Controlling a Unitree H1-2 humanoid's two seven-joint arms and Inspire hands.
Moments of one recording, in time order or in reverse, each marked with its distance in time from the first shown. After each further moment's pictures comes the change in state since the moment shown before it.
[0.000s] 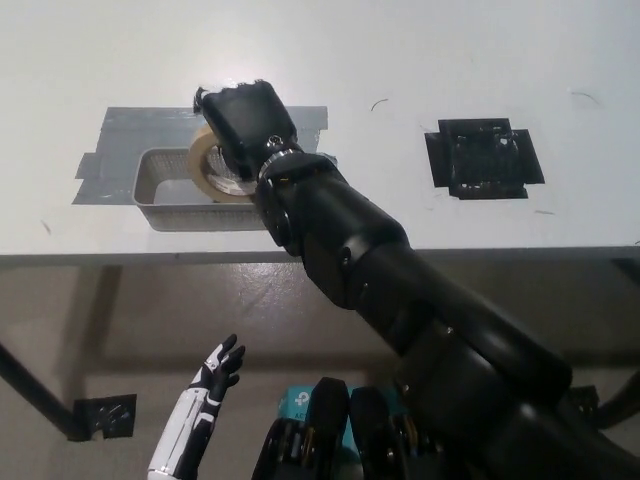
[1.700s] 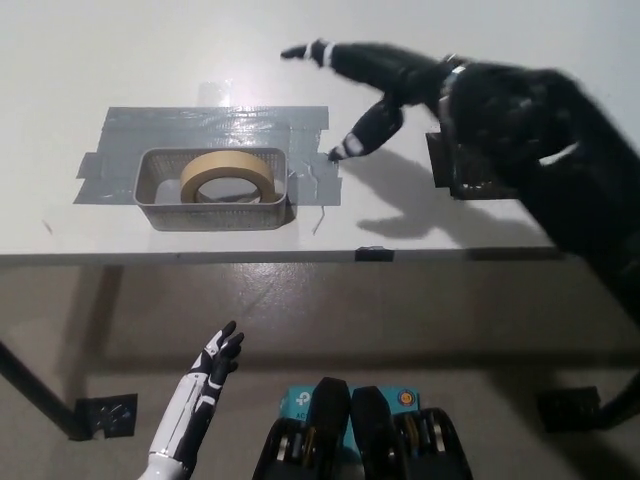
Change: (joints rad) left_arm -0.051 0.002 0.018 0.041 -0.001 0.001 0.000; right_arm 0.247 -0.580 -0.140 -1.196 0.366 0.219 0.891
